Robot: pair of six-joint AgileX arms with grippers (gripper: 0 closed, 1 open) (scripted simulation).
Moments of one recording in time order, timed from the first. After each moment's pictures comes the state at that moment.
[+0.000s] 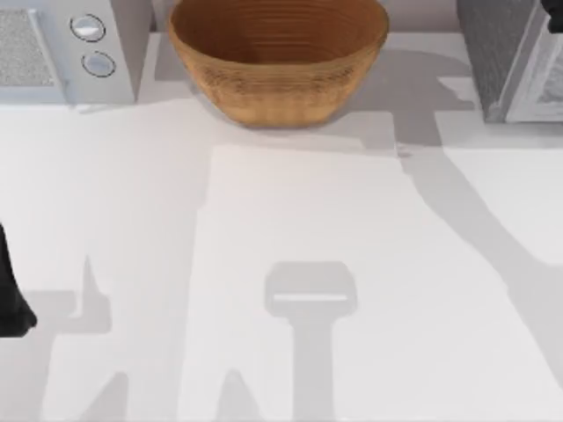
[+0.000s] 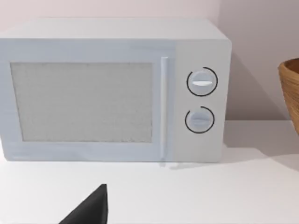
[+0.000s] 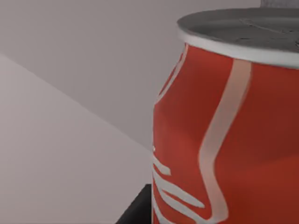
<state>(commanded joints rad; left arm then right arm) 0.00 0.00 0.00 0.00 0.00 0.00 0.45 1.58 1.31 0.29 0.47 0.01</state>
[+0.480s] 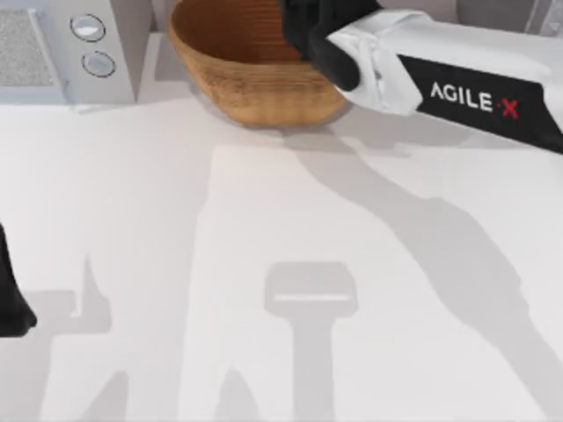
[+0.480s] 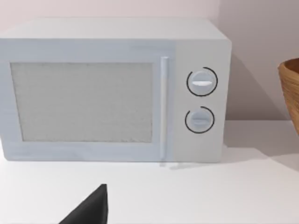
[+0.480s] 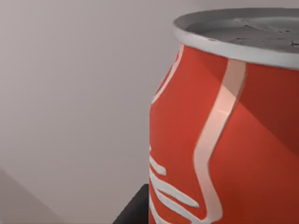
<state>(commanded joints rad) 0.00 0.00 0.00 0.00 0.00 0.00 0.63 2.26 1.85 0.40 0.65 0.01</state>
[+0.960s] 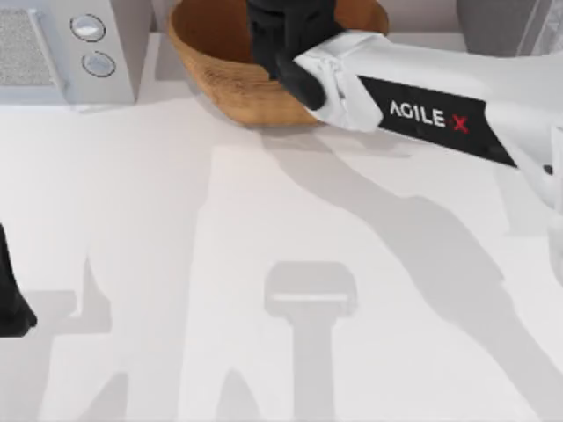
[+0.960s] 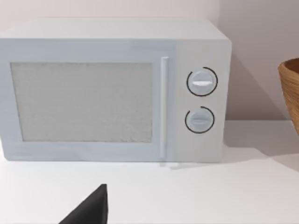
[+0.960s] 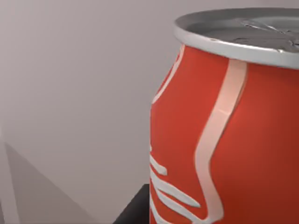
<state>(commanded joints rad) 0.00 0.00 0.00 0.00 0.00 0.00 0.66 2.38 1.94 0.43 0.69 0.02</state>
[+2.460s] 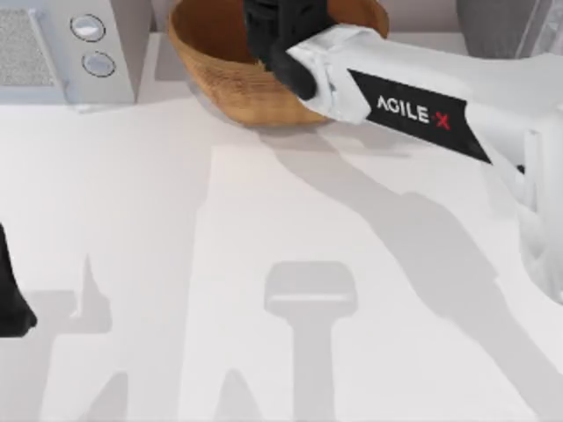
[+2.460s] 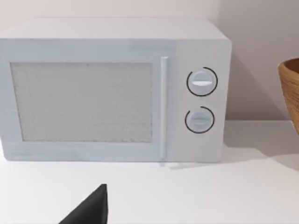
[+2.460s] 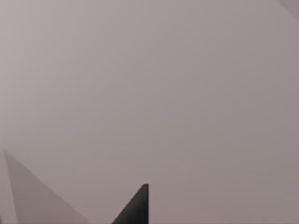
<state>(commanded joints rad) 0.00 0.00 0.00 0.00 0.00 0.00 0.64 2.48 2.08 0.39 0.66 0.01</state>
